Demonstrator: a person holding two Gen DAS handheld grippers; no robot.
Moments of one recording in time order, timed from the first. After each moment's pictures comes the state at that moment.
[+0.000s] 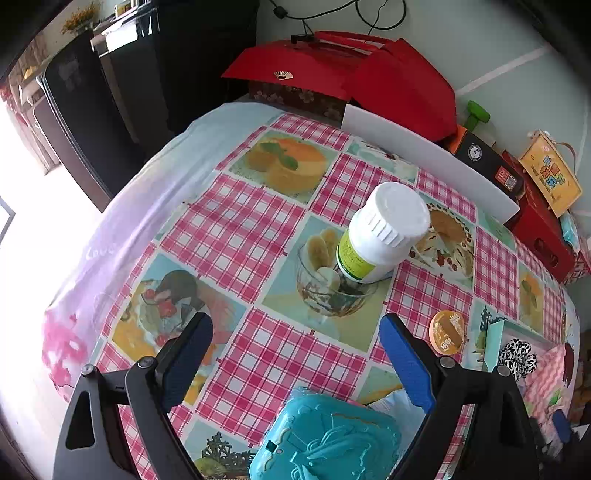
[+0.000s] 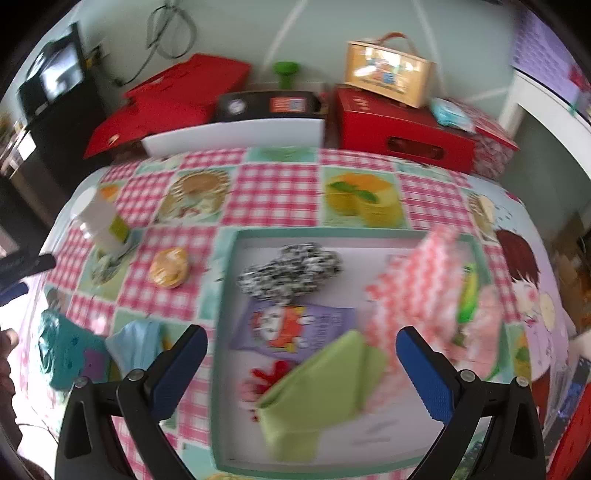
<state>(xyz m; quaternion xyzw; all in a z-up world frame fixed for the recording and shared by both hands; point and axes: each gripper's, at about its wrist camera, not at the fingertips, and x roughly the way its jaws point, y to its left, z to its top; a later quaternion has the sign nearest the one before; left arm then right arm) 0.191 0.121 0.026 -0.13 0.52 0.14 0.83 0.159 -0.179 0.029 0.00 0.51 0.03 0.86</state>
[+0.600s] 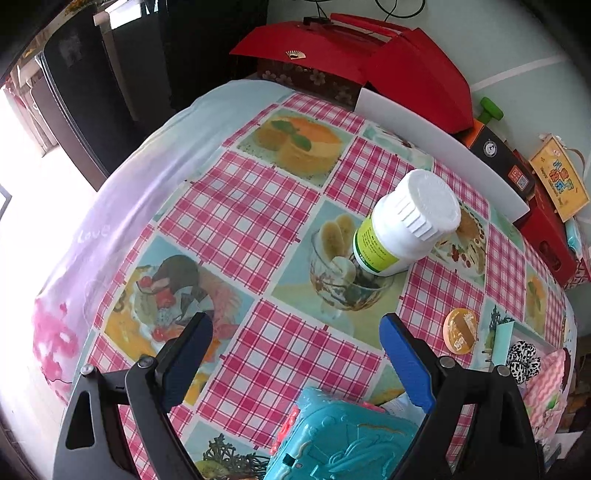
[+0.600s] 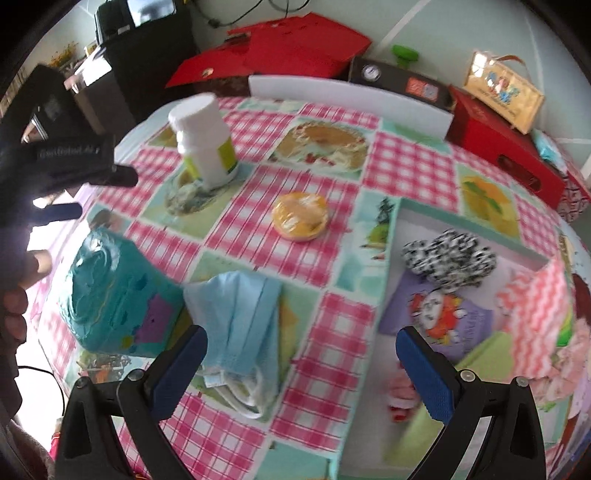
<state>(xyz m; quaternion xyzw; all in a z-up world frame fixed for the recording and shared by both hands) 0.196 0.137 0.007 -0.16 0.54 0.14 0.81 0.148 -0.081 -0.012 -0.06 0.54 0.15 0.83</state>
